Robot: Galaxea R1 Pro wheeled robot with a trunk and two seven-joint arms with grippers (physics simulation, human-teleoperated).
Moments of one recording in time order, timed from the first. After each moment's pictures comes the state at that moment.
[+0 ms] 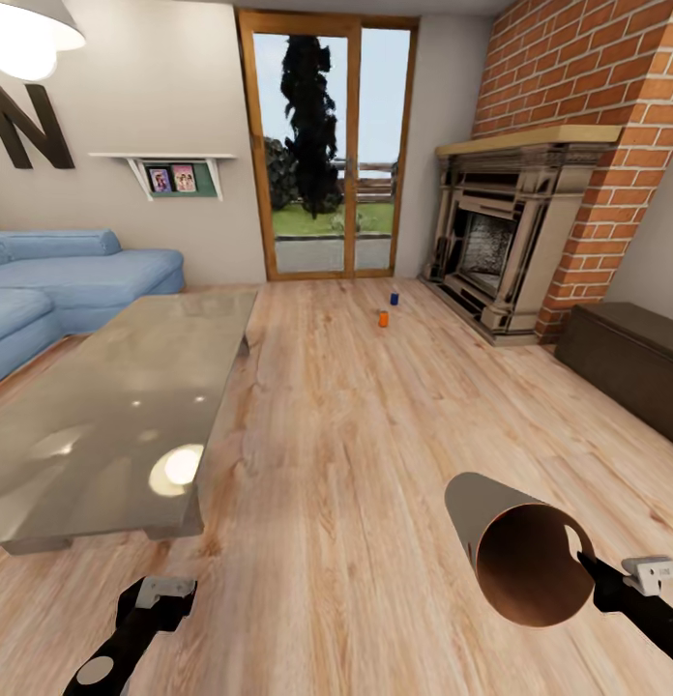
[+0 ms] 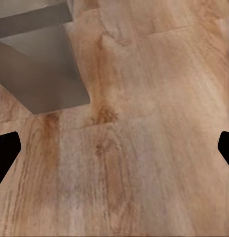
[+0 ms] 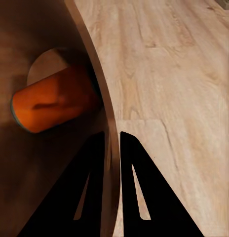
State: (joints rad) left arm -0.21 0.10 0.19 -0.88 -0.17 -0.06 -0.11; right arm -0.36 -0.25 -0.89 -0.81 0.30 -0.20 0.91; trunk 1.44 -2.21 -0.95
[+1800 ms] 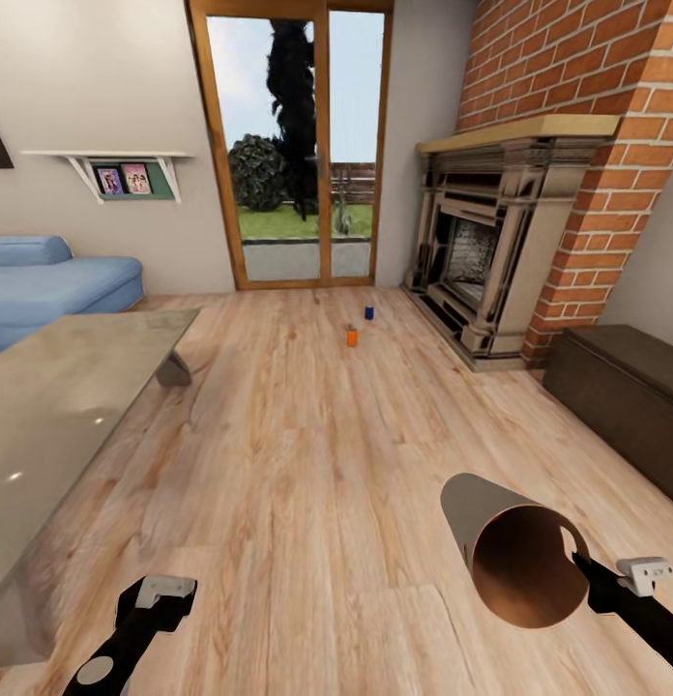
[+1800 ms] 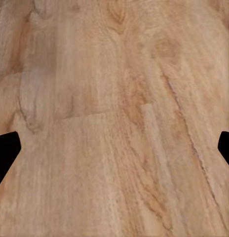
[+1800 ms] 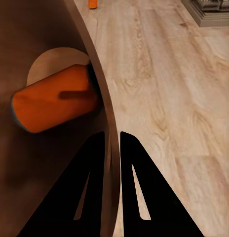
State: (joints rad) left arm -0.21 0.10 0.19 -0.88 -0.17 -0.06 -0.11; right arm -0.36 -0.24 -0.89 -0.80 0.31 -0.21 0.91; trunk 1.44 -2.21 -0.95
